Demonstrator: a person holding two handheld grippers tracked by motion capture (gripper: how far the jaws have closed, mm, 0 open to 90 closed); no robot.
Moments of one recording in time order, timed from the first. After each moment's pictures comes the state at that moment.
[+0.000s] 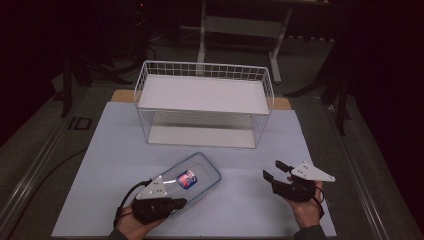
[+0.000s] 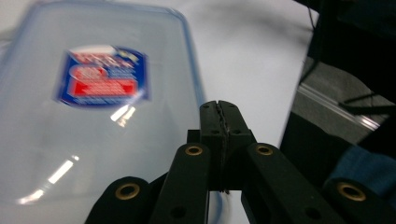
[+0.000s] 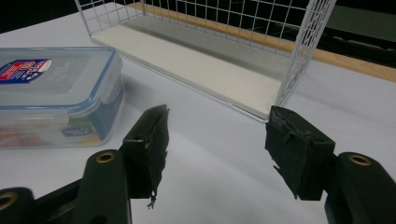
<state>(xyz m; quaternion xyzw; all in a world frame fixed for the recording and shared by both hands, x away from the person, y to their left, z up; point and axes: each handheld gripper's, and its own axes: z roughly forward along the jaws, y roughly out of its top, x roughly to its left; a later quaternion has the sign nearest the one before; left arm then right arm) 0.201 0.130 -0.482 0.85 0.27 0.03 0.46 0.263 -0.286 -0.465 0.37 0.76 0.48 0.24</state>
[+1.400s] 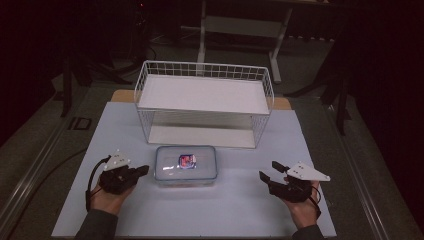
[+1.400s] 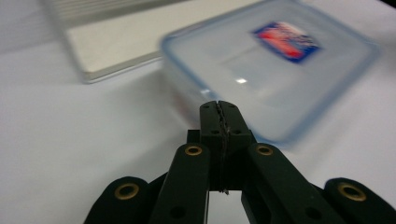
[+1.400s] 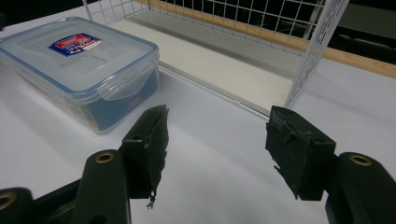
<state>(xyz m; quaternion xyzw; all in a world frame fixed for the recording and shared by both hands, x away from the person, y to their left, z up) 0.266 0.222 -0.488 0.77 0.45 0.16 0.42 0.264 -0.277 -0.468 0.36 0.77 0.47 0.23</state>
